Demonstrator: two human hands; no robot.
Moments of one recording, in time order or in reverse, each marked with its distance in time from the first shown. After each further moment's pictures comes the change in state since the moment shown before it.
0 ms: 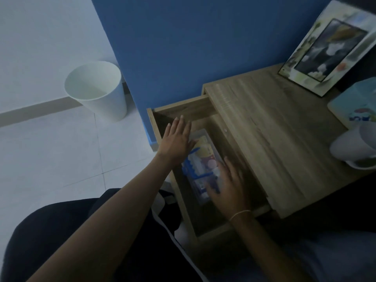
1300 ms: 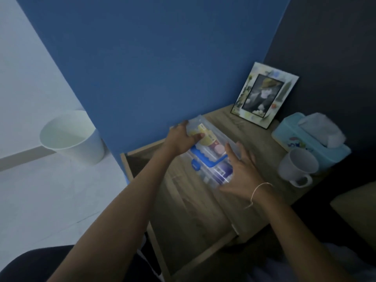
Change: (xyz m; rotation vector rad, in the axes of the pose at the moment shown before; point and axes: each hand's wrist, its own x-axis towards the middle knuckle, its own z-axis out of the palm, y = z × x) left_hand 0.076 0.107 -0.116 -0.594 0.059 -0.060; right_hand 0.086 0.020 -0.183 -0.084 -0.278 0.175
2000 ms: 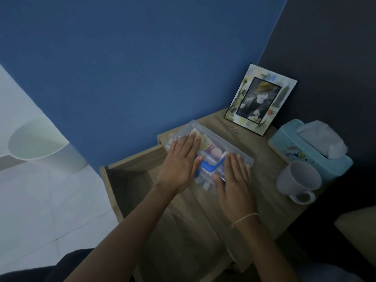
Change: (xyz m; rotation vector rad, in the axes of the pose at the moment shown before) left_hand -0.004 -0.025 0.055 0.496 0.145 0.519; right_hand 0.028 0.011 0.042 -0.066 0.447 -0.074
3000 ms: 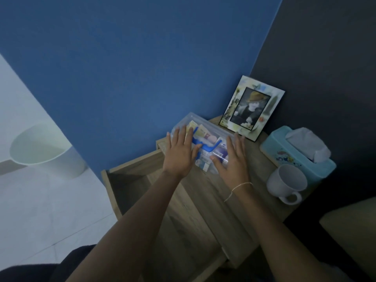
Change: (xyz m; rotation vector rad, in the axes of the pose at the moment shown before) left_hand 0.040 0.001 0.002 -0.026 0.042 -0.208; right_hand 0.067 0.023 -0.008 0.167 0.130 -0.006
